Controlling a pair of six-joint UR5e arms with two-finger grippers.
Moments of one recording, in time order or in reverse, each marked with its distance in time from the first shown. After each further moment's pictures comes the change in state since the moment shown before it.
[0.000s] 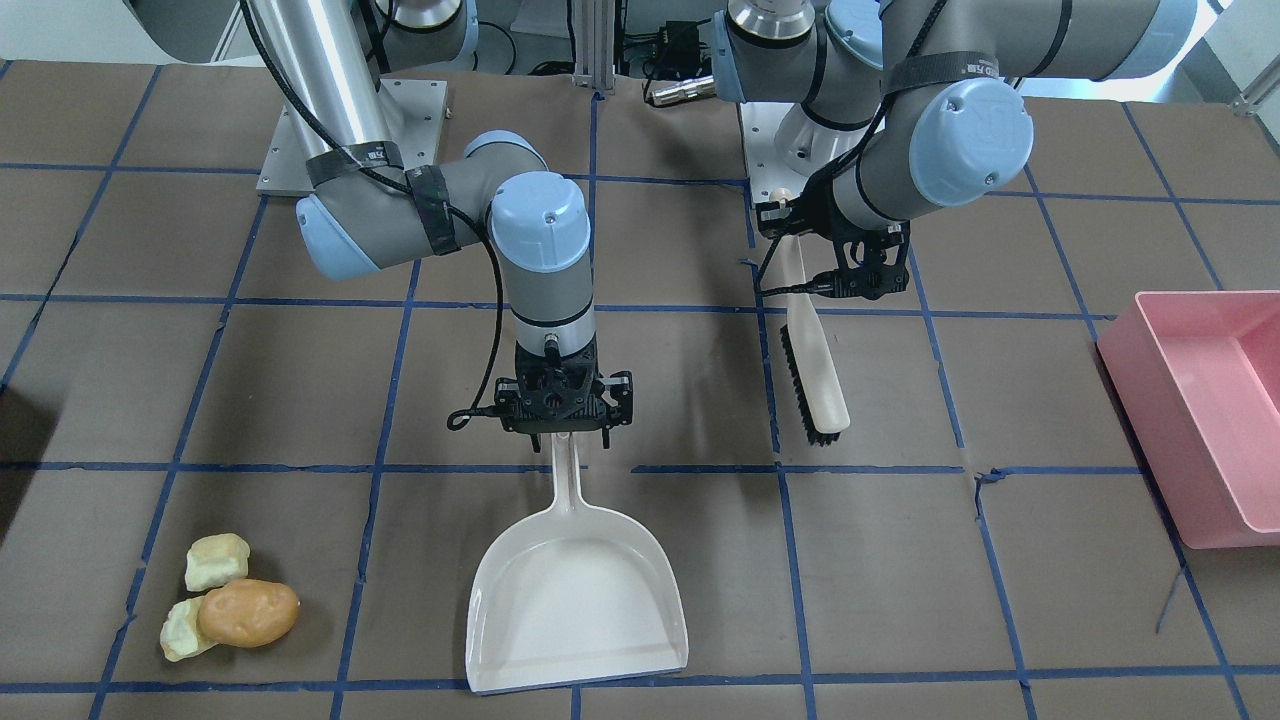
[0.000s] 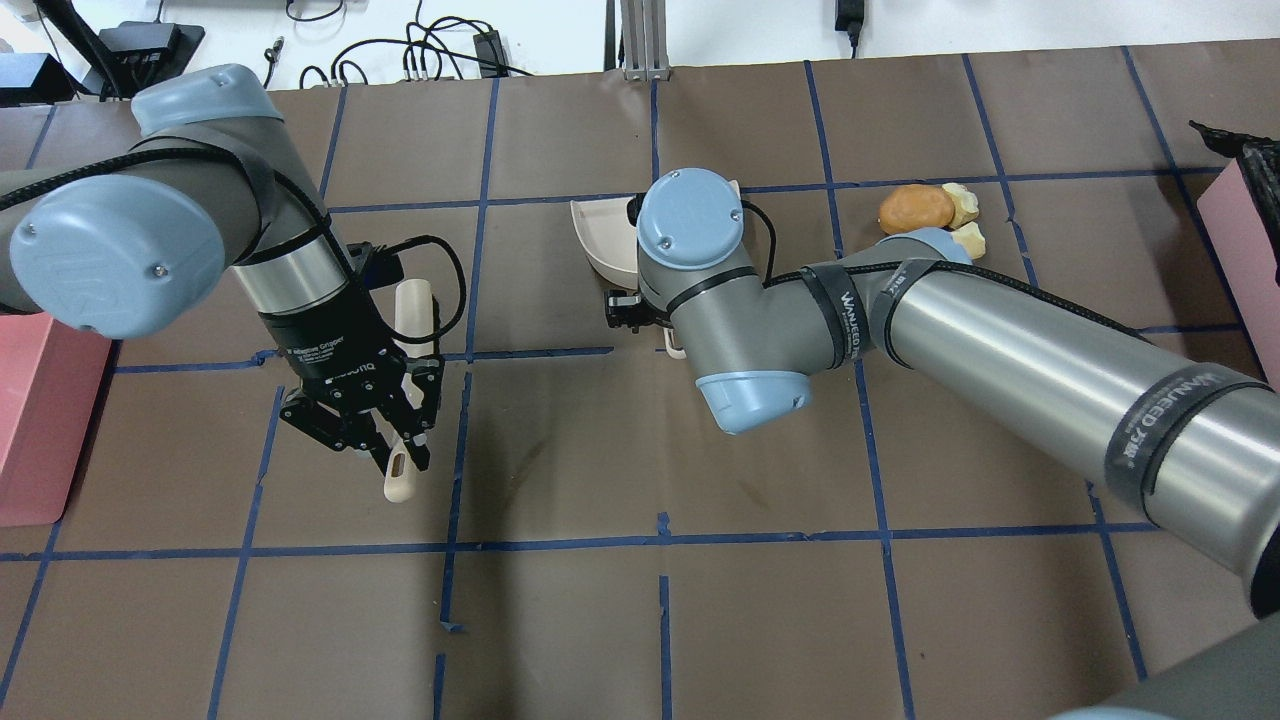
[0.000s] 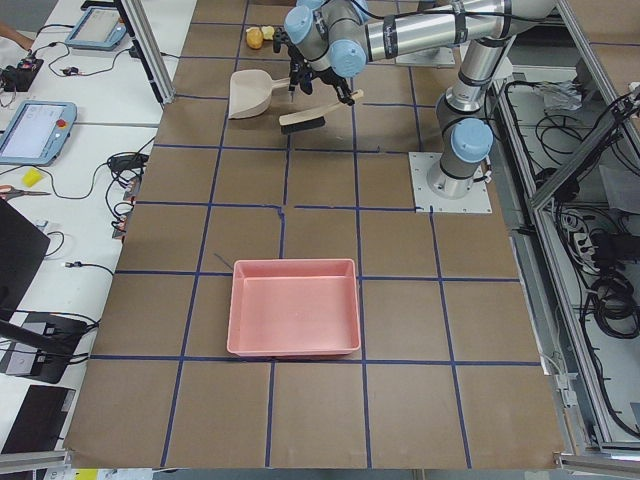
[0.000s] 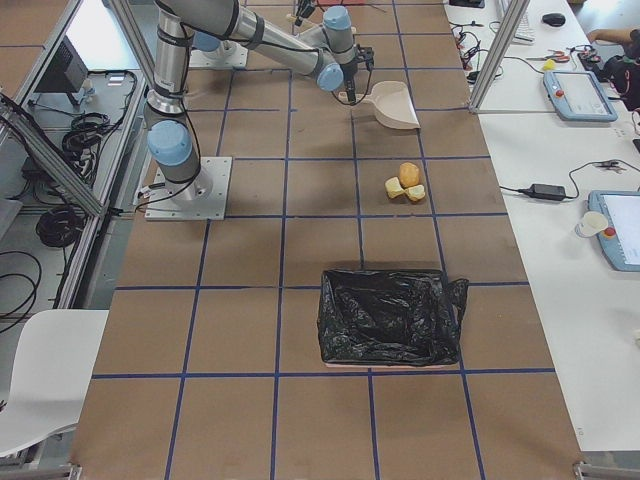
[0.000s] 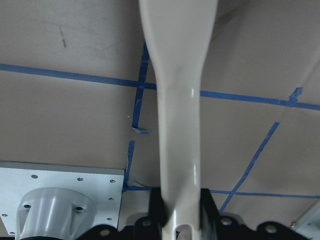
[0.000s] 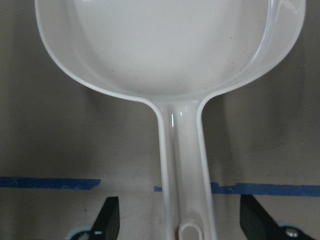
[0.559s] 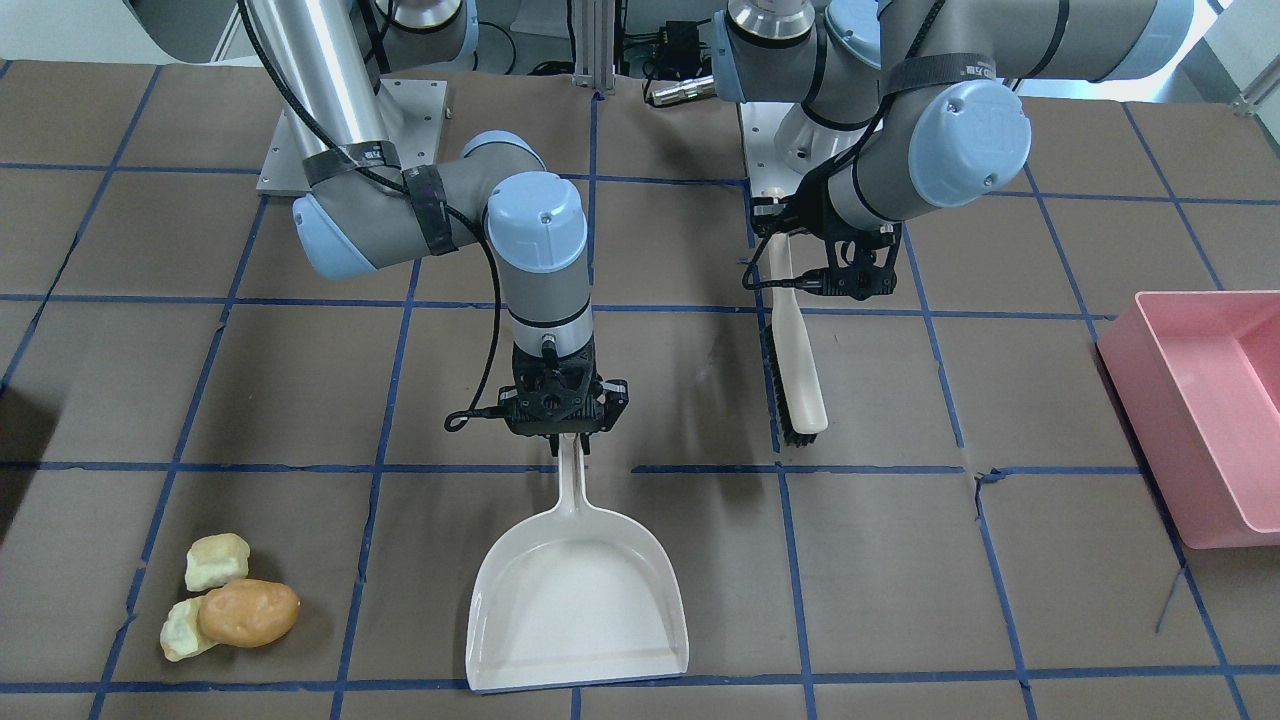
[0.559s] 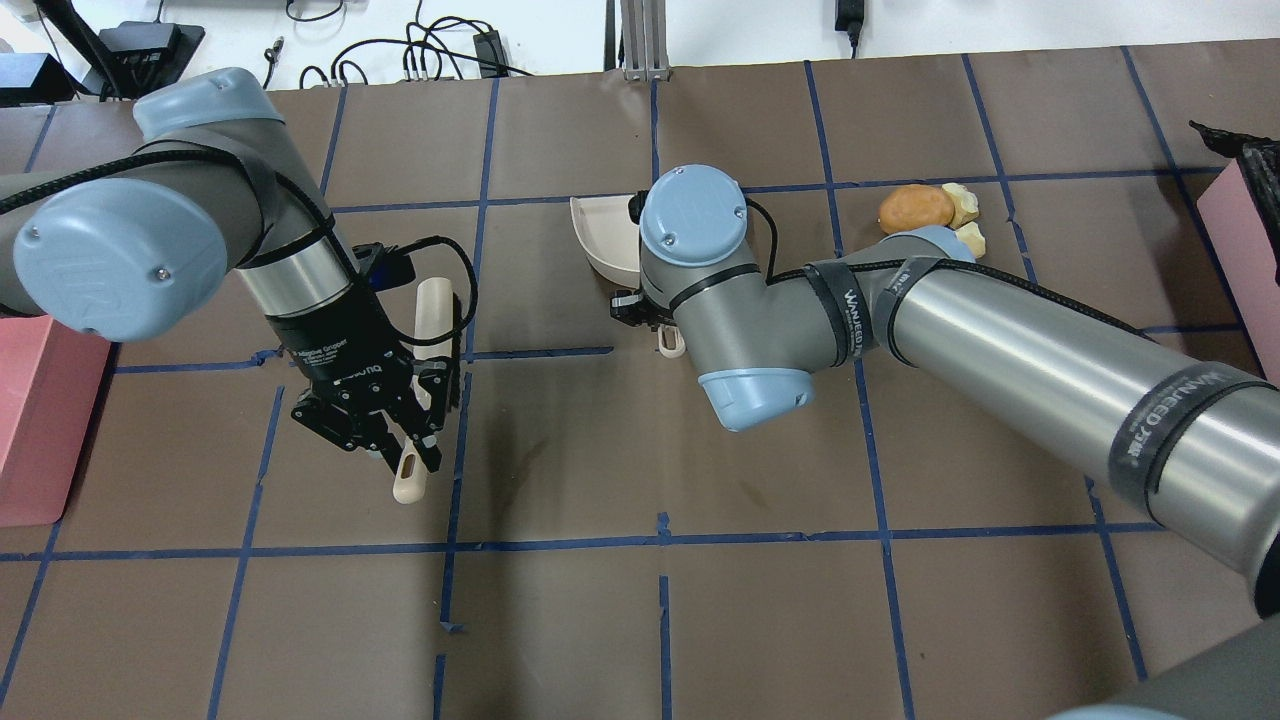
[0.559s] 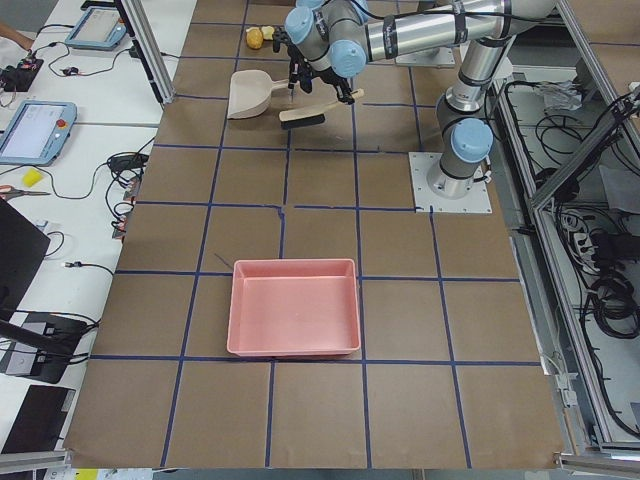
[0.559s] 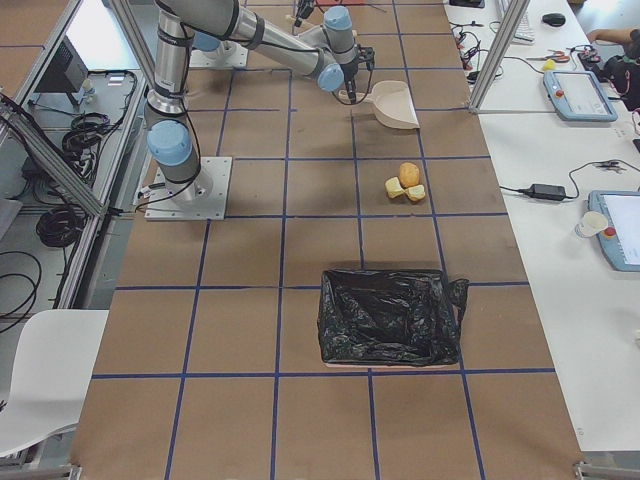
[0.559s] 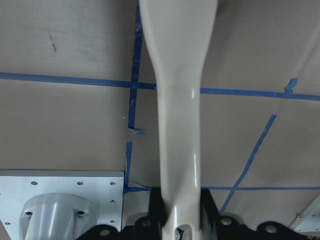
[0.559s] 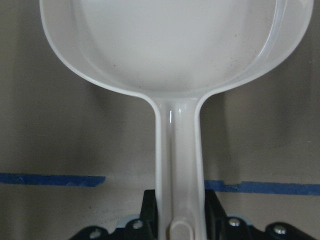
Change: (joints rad) left arm 0.001 0.000 -0.006 0.000 -0.049 0.075; right arm -0.006 -0.003 -0.003 0.000 0.000 -0.010
